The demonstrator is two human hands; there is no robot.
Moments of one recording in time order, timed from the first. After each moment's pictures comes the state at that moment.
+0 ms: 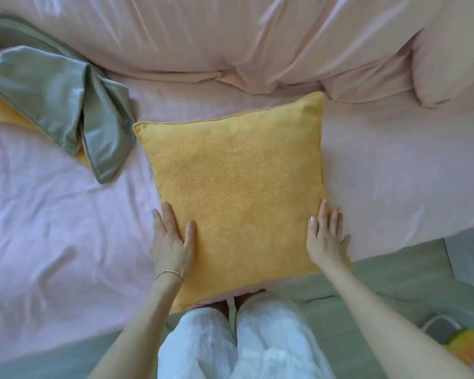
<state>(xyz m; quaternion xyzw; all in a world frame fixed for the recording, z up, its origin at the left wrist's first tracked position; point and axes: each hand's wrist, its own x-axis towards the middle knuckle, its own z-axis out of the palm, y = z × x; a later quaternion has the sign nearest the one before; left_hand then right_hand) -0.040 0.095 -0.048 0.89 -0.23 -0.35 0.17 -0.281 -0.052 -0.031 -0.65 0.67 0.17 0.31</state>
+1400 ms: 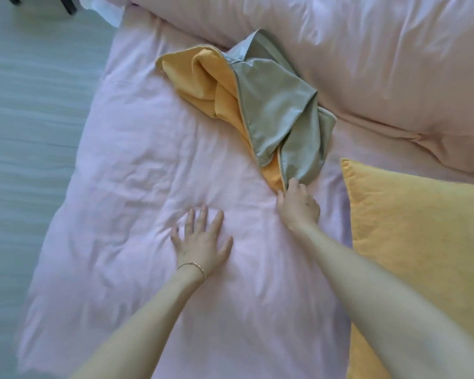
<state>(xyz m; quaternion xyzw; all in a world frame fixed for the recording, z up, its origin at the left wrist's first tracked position) 0.221 0.239 -0.124 0.91 -0.30 -0.28 0.00 0.157 0.052 -0.107 -0.86 0.47 0.10 0.18</state>
